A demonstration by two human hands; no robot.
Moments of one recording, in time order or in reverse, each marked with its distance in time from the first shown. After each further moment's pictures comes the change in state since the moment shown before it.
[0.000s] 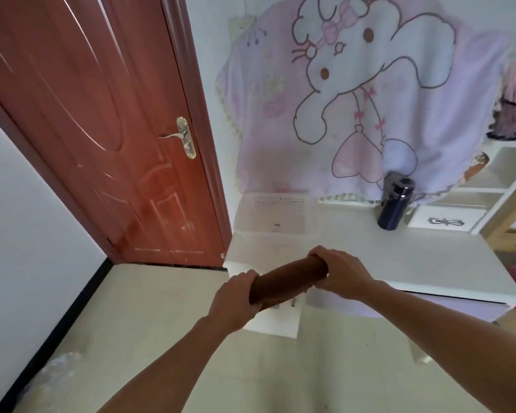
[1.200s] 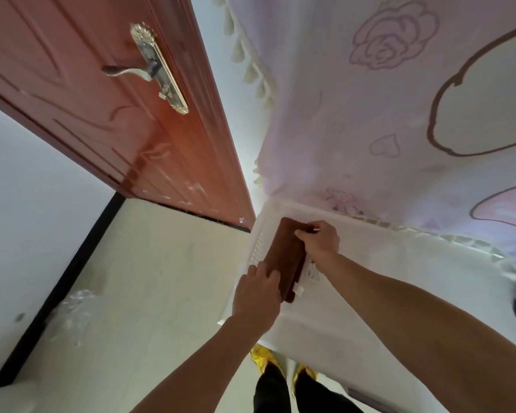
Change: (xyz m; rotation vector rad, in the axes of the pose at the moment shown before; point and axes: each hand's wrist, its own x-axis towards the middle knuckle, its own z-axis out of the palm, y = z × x) left_hand 0.347 -0.103 0.068 0.282 -0.210 -0.245; right_hand 0.461 0.084 0.172 0.670 -0.095 0.752
